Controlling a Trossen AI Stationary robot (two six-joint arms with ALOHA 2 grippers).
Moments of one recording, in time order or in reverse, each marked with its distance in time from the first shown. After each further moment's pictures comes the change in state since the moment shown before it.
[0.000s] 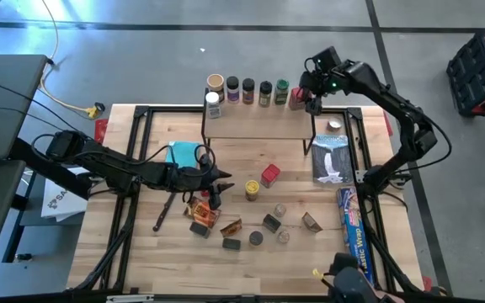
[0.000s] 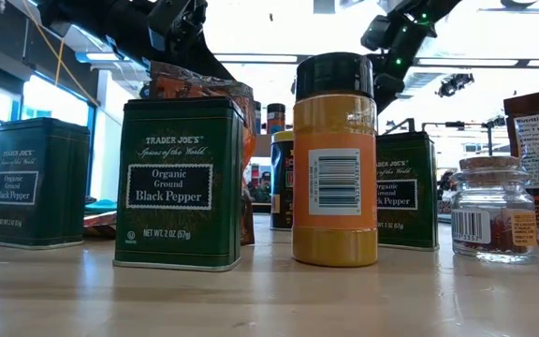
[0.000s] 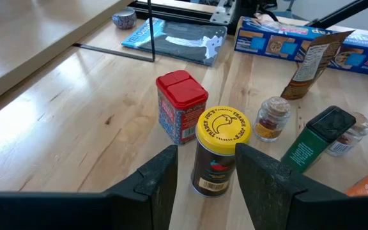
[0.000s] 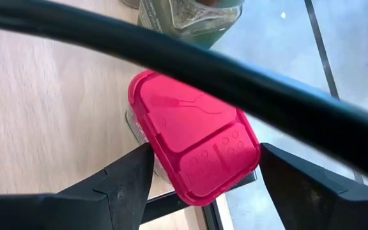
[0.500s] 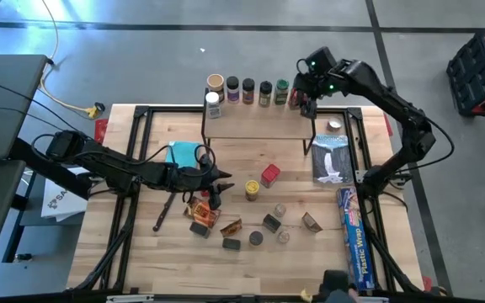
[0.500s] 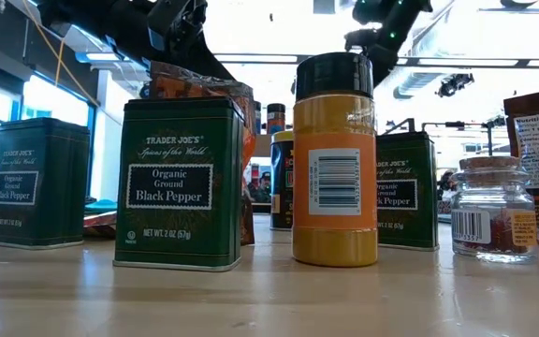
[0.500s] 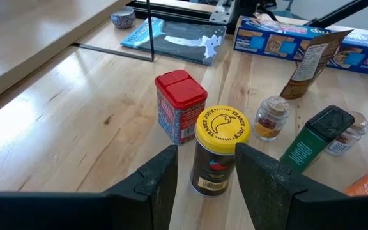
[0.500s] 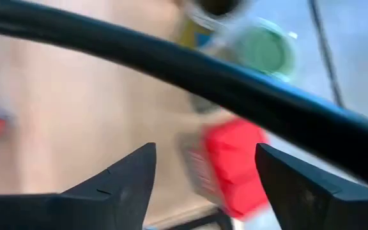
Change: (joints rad) left arm 0.000 0.000 0.000 -0.001 0.003 0.000; right arm 0.137 -0.001 0.145 -0.134 0.013 0.081
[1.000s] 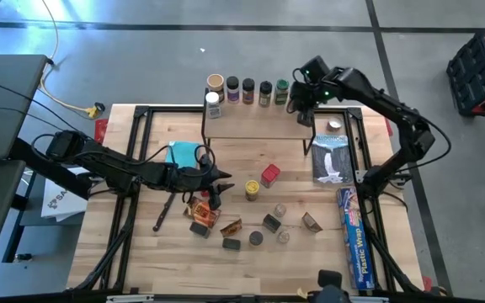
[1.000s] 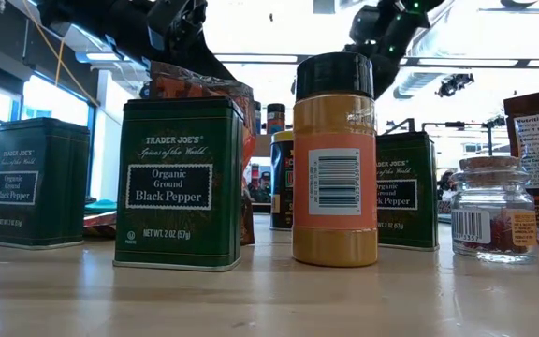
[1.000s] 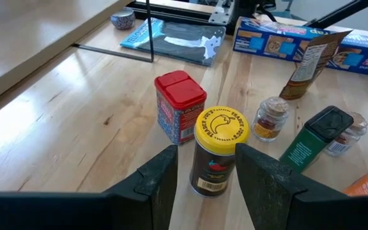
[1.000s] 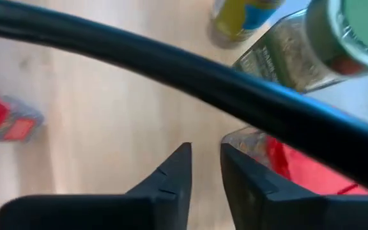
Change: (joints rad) left arm -0.005 -0.001 0.000 0.002 0.000 0.000; right arm 0.006 0.007 -0.133 0.072 -0.081 0.050
